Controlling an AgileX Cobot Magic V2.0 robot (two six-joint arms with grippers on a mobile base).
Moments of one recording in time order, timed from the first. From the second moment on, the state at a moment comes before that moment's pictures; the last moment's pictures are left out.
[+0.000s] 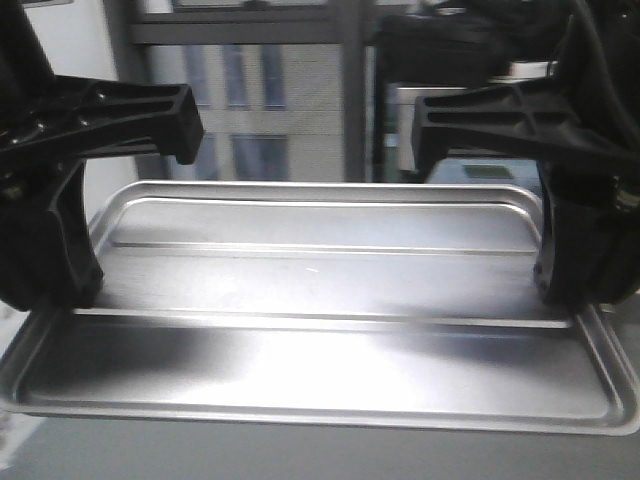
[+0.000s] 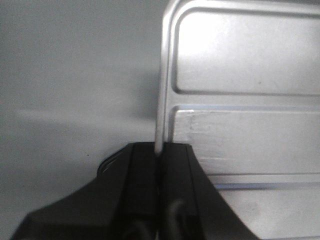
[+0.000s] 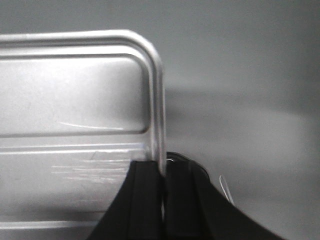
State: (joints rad) left arm -1.00 1.29 -0.89 0.28 0.90 -1.05; right arm 0.90 1.30 -0.88 -0.36 0.95 1.21
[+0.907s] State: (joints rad) left arm -1.00 1.29 -0.89 0.27 0.87 -1.04; right arm 0.90 1.30 -0.88 -0.35 1.04 1.21
